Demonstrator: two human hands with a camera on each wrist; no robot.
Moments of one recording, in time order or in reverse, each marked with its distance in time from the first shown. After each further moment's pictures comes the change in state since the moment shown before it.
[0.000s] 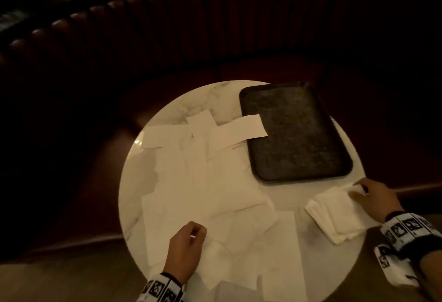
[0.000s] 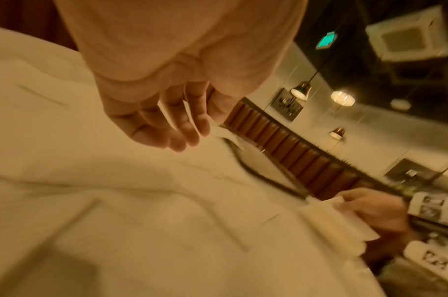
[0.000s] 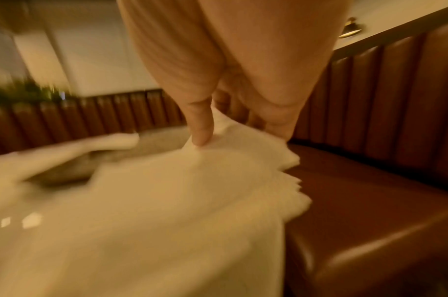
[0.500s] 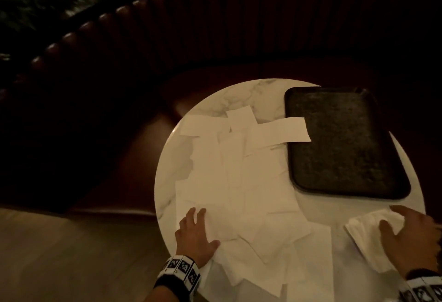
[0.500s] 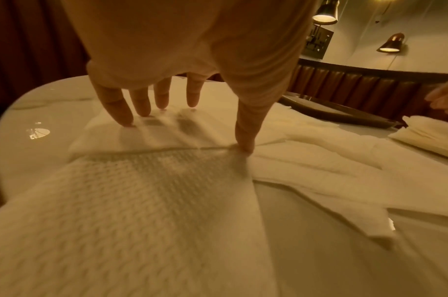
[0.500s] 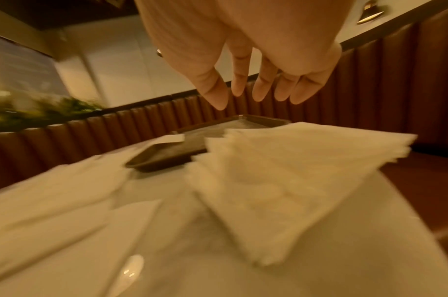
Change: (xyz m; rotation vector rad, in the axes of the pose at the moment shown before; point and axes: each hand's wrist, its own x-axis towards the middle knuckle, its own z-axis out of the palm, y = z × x) left_hand 0.022 -0.063 -0.016 0.565 -0.023 -0.189; right_hand -0.018 0.001 0.064 -0.197 0.197 0.020
